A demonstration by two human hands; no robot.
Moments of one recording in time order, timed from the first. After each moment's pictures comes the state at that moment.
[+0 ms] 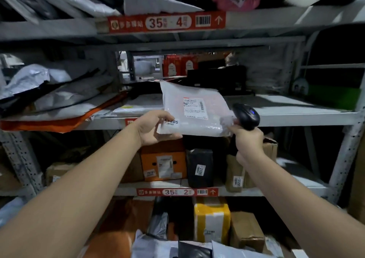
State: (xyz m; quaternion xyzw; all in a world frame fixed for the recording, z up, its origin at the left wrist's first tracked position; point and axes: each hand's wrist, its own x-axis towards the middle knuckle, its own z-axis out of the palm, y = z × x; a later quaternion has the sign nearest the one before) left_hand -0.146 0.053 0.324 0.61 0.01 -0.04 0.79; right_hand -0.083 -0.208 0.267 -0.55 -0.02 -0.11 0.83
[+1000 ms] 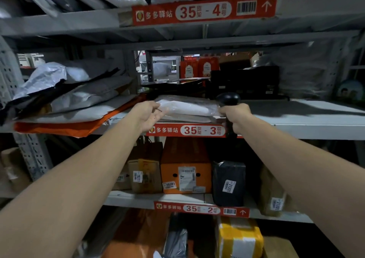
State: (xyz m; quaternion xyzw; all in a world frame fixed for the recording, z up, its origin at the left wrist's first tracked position) left_hand -0.077 0.178 0.340 0.51 0.09 0.21 0.83; right_hand 0.026 -0.068 0.330 -0.71 -0.02 -0.02 0.70
